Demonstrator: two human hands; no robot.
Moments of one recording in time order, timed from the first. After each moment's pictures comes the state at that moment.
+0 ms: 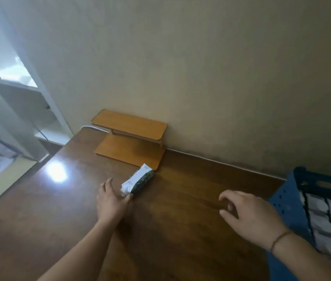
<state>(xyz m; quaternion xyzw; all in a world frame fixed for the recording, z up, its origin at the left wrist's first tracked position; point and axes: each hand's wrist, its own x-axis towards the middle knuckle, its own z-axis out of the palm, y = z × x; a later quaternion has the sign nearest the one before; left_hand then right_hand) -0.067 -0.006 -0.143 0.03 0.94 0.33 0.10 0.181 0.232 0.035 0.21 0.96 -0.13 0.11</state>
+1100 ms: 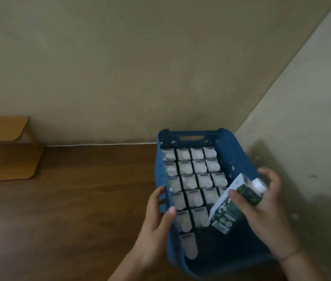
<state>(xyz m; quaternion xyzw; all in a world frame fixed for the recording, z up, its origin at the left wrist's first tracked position) 0.238 0.169 -0.045 0.34 0.58 0.55 0.49 0.421 0.279 0.066 0.53 0.68 -0.39 -0.32</state>
